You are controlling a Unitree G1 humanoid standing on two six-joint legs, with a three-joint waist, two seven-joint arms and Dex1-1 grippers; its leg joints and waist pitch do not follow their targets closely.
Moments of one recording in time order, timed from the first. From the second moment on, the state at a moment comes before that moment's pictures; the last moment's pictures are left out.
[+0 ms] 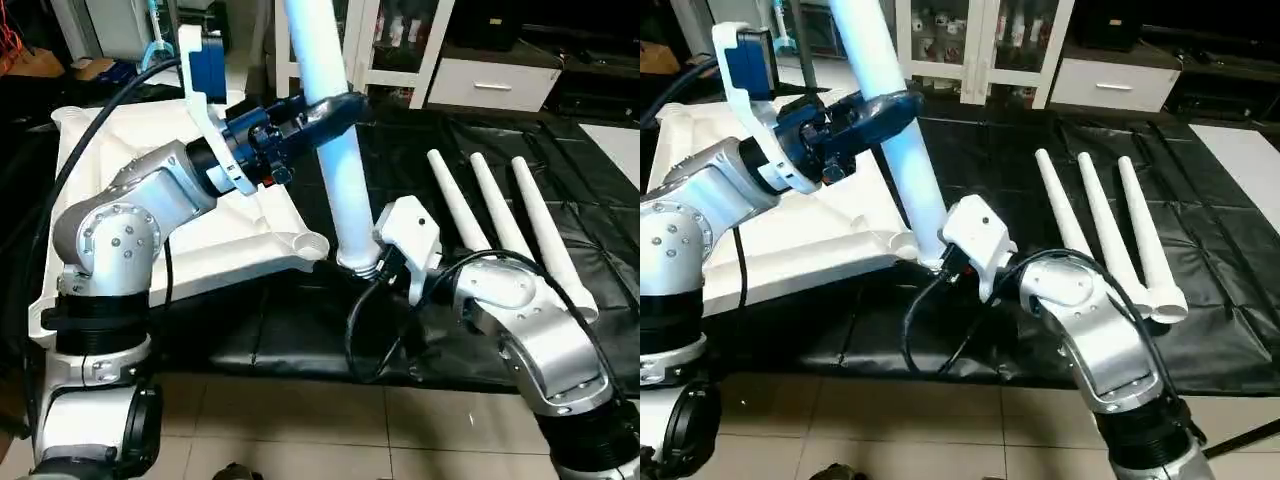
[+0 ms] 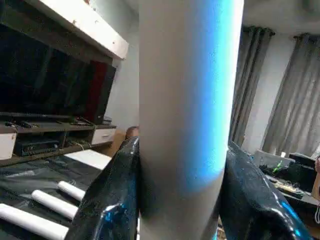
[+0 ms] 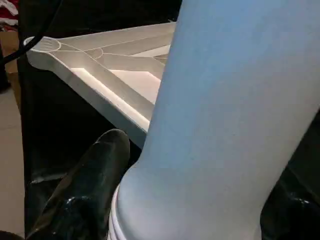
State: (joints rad) left arm -0.75 0.31 0.14 -0.03 -0.85 0.74 -0.78; right arm -0.38 -0.35 0.24 -0.28 0.16 0.52 0.73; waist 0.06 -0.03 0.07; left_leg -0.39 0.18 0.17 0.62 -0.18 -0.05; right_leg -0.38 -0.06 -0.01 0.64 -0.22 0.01
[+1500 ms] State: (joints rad) left arm -0.92 0.17 0.27 0.17 -0.61 0.62 -0.12; right arm -0.32 -0.33 0.39 -0.23 -0.09 0.45 0.50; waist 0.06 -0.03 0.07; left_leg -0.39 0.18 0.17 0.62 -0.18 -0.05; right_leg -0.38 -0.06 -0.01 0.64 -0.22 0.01
